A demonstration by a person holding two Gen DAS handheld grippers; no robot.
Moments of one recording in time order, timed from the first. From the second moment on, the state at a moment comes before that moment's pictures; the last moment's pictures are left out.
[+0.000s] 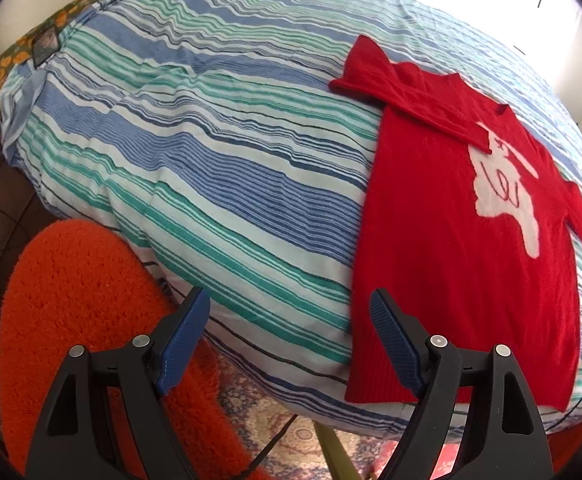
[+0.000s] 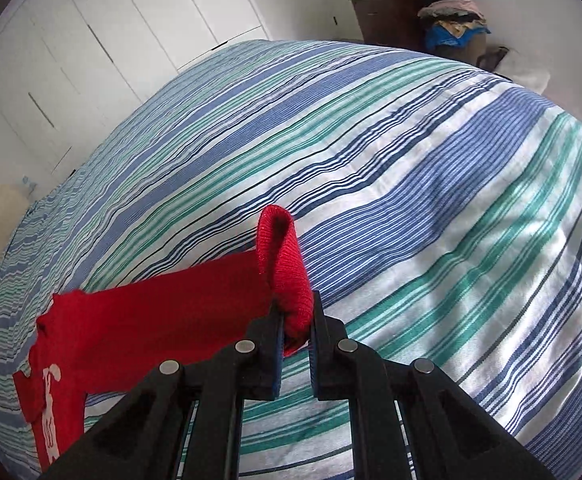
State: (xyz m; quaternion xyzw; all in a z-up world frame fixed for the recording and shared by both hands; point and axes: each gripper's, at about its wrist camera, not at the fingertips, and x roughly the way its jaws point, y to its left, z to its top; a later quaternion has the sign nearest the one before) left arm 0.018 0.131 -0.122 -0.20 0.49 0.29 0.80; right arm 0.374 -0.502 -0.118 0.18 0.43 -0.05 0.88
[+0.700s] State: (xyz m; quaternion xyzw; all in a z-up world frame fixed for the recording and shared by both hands) left arm 0.011 0.143 -0.124 -0.24 0.48 0.28 0.80; right arm 0.347 -0.522 -0.127 0.14 0.46 -0.12 0.87
